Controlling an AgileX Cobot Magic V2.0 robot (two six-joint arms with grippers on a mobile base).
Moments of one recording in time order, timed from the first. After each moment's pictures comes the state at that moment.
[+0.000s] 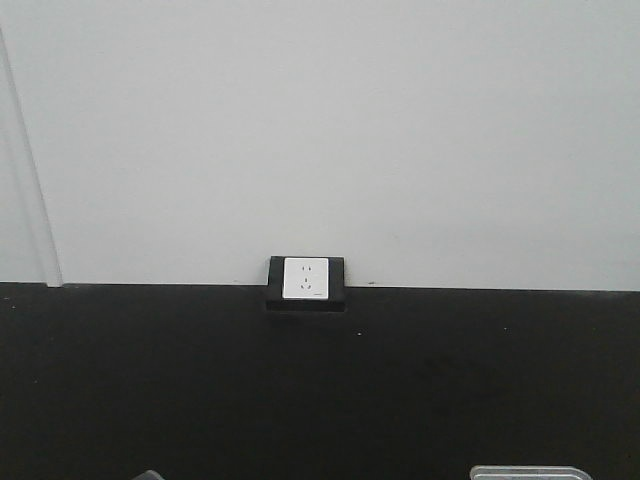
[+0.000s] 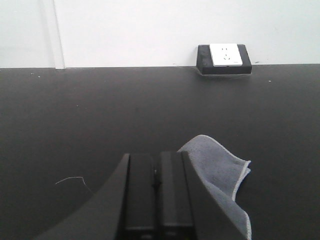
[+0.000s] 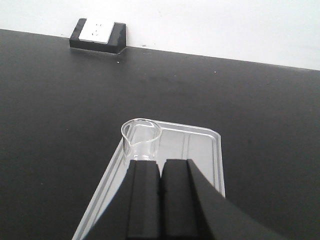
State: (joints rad) left arm -0.09 -0.01 0.03 0.15 0.20 -0.22; right arm 0.16 -0.01 0.03 -0.07 0.29 -0.02
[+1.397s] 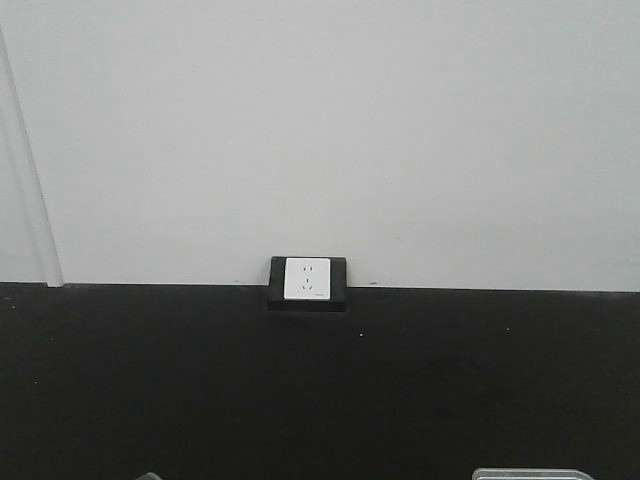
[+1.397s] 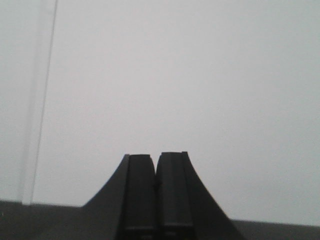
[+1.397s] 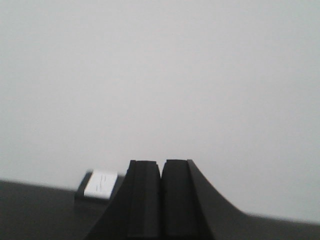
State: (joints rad) left arm -0.09 0.05 -0.29 0.15 0.01 -0.37; right arm 0.16 0.00 -0.18 -0.04 -0.02 -0.03
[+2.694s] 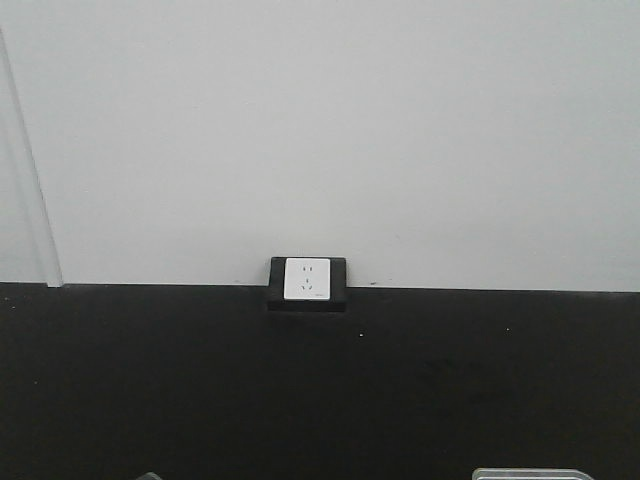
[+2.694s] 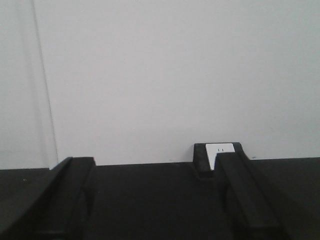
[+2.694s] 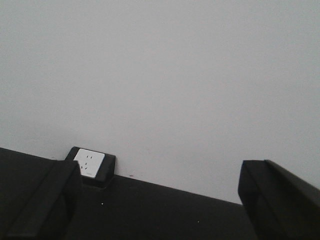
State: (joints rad) left arm -0.09 0.74 -0.71 0.15 0.07 -0.22; right arm 0.16 0.62 -0.62 -0.03 0.04 -0.12
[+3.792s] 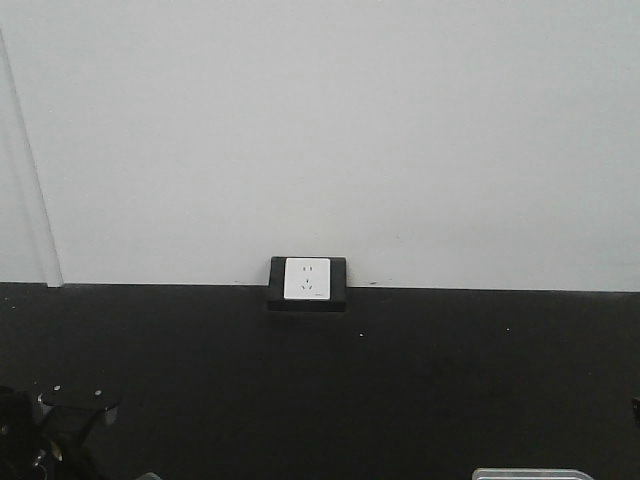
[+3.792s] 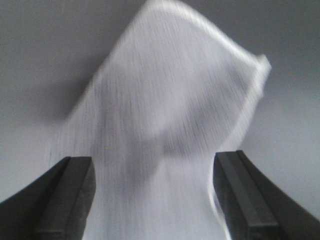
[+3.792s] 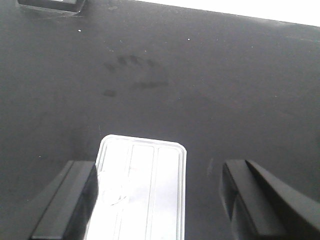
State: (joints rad) left arm -0.20 1.64 -0.94 -0.11 0.65 0.00; right arm 0.16 0.88 -0.91 -0.19 0.77 0.11
